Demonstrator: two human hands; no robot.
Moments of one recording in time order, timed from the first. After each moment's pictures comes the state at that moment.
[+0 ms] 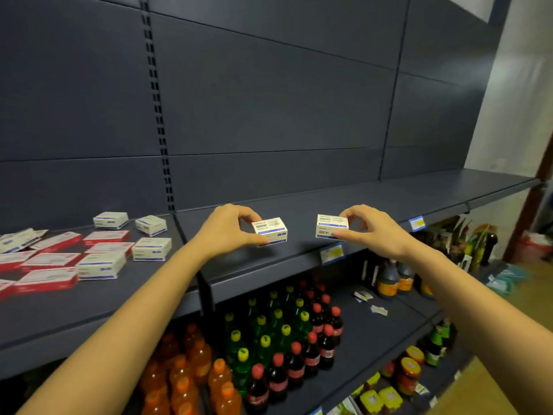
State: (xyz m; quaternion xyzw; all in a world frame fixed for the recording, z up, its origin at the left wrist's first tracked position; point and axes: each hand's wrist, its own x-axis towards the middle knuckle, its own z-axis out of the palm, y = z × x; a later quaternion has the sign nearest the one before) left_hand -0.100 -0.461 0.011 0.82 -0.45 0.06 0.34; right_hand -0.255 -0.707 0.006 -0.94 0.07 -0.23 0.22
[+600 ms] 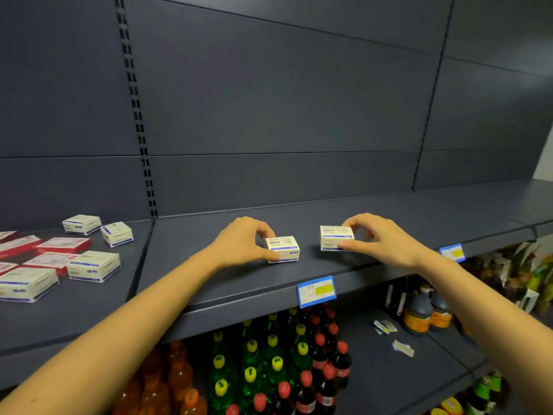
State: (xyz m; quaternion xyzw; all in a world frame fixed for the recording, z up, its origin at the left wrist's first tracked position) left_hand -0.058 -0.581 -0.011 0.87 -0.41 0.05 0.25; right_hand -0.187 -0.826 -0.003 -0.96 -0.01 -0.19 0.22
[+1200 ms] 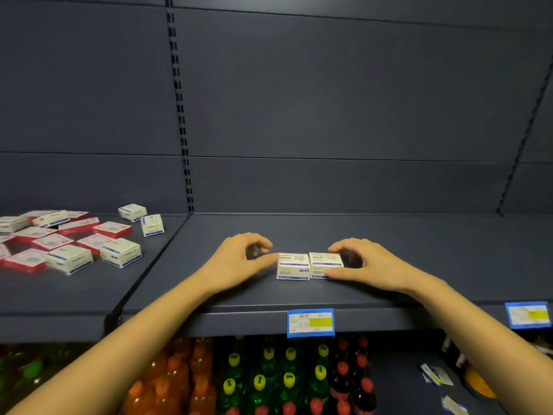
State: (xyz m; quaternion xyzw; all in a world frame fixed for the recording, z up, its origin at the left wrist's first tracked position) left_hand -0.083 -0.586 -0.024 0.88 -0.26 0.12 0.36; right_hand -0.113 -0.849 -0.015 -0.96 -0.16 -0.07 0.23
